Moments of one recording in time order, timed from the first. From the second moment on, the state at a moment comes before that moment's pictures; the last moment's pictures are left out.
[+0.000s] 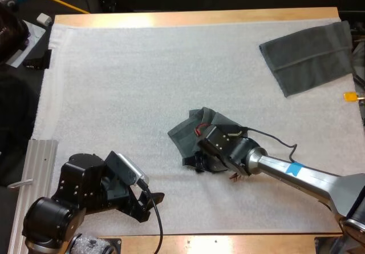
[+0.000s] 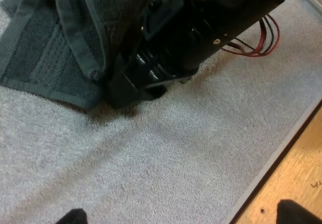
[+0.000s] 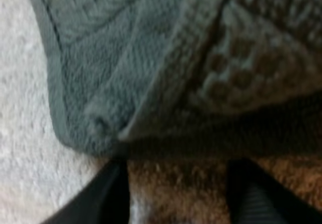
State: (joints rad) left arm -0.35 0.60 -0.72 1.17 0.54 -1.66; right arm 0.90 1.73 -0.95 0.49 -0.07 -1.07
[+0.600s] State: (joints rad) left arm -0.35 0.60 -0.72 1.18 0.54 -1.66; right arm 0.89 1.68 -1.04 0.51 0.09 -1.16
